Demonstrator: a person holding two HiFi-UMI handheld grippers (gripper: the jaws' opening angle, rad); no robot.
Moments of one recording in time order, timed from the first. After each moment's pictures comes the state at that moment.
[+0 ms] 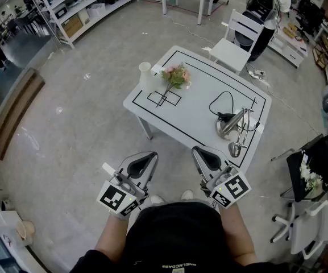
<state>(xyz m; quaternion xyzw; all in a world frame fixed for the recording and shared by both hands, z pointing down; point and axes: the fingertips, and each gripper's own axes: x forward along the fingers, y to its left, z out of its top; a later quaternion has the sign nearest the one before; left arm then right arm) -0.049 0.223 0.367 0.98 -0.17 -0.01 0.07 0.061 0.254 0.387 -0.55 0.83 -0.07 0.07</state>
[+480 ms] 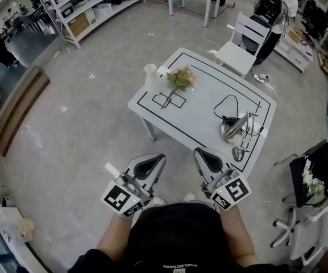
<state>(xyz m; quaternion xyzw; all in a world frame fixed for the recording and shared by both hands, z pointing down) -0.035 0.231 0.359 0.99 -0.14 -0.03 0.07 0.061 0.250 0.385 -0.55 0.83 -0.06 0.07</state>
